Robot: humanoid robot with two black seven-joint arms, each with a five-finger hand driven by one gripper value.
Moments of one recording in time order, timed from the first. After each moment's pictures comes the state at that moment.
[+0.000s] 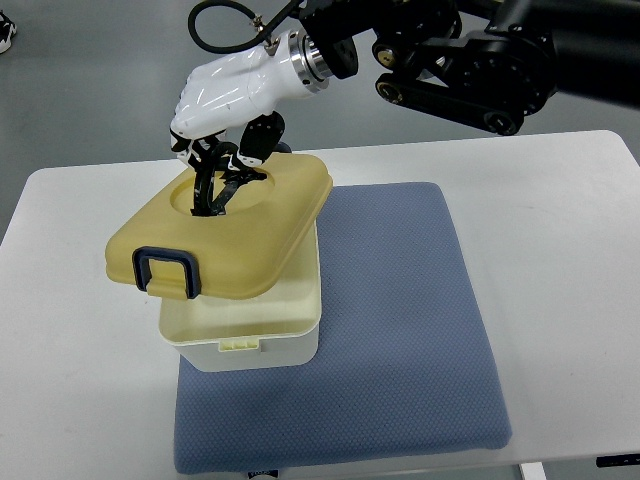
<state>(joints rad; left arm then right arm) 0.02 0.00 -0.02 -0.17 0.02 -0.09 0.05 1.78 -0.13 -0.16 0.92 -1.47 0.18 0.61</state>
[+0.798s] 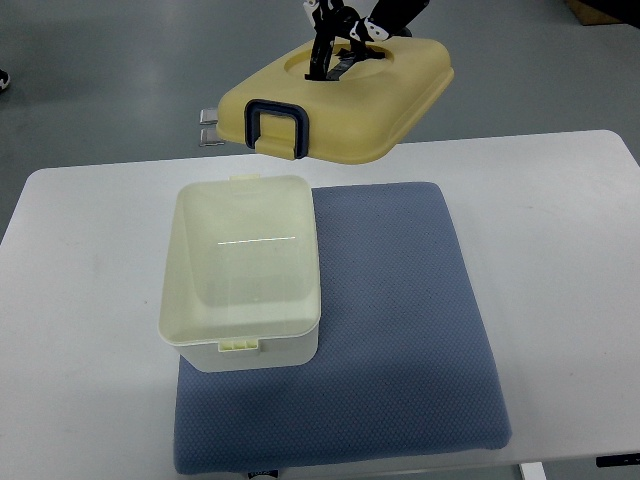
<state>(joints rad) 0.02 0.00 -0.02 -0.17 0.02 -0.09 0.05 1.79 -0.51 -0.11 0.99 -1.46 0.16 0.61</state>
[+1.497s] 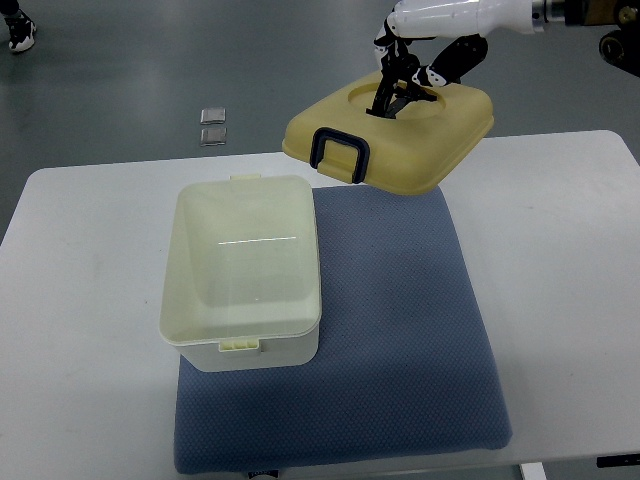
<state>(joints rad) 0.02 0.00 -0.02 -0.17 0.02 -0.09 0.05 1.61 -0.60 -0.14 0.99 -1.49 0.06 0.61</state>
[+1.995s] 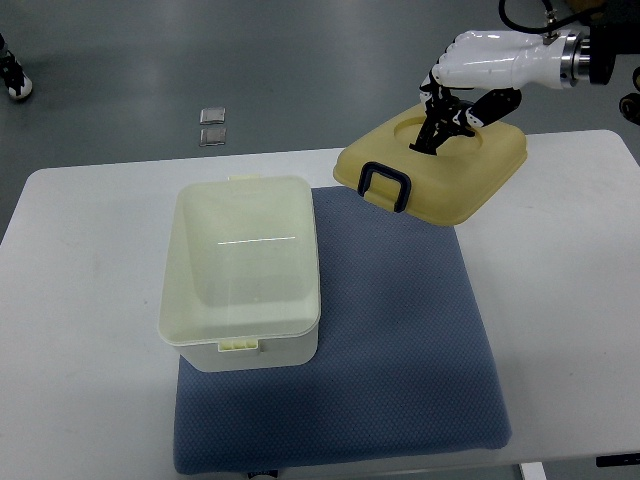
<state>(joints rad) 0.02 0.00 -0.02 -0.17 0.02 -0.09 0.05 1.48 -0.64 -0.21 0.93 -1.53 -0.08 0.61</state>
